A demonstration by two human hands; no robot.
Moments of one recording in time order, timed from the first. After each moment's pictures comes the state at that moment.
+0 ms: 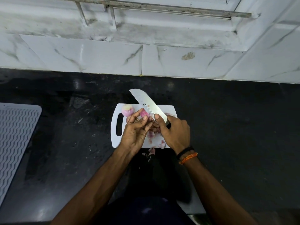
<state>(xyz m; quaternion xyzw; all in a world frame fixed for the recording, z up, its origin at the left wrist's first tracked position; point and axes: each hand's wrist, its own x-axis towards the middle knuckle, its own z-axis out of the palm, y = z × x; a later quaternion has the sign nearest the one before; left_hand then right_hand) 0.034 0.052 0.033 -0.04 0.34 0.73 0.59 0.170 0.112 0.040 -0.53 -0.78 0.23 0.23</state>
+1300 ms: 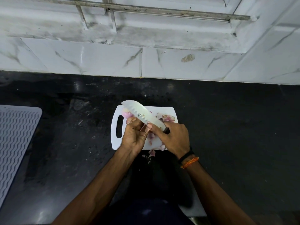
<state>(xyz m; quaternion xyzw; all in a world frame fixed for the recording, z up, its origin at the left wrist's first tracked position) 0.035 0.057 0.032 -0.12 0.35 0.72 0.58 0.175 0.106 0.038 -0.49 -0.80 0.26 0.22</state>
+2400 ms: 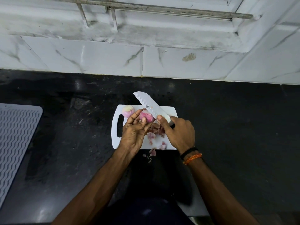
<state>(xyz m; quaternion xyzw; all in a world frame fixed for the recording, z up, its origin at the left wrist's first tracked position) 0.031 0.055 0.031 -0.04 0.34 0.75 0.57 0.177 0.122 0.046 -0.55 -0.79 0.22 0.16</state>
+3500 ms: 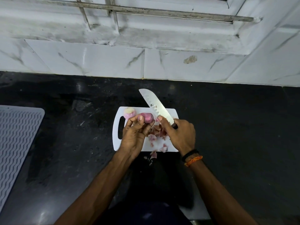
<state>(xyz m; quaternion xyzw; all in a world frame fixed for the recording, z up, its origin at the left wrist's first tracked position) 0.028 0.050 0.029 -0.02 0.37 0.74 0.56 0.176 0.121 0.045 -0.56 -0.75 0.27 0.23</state>
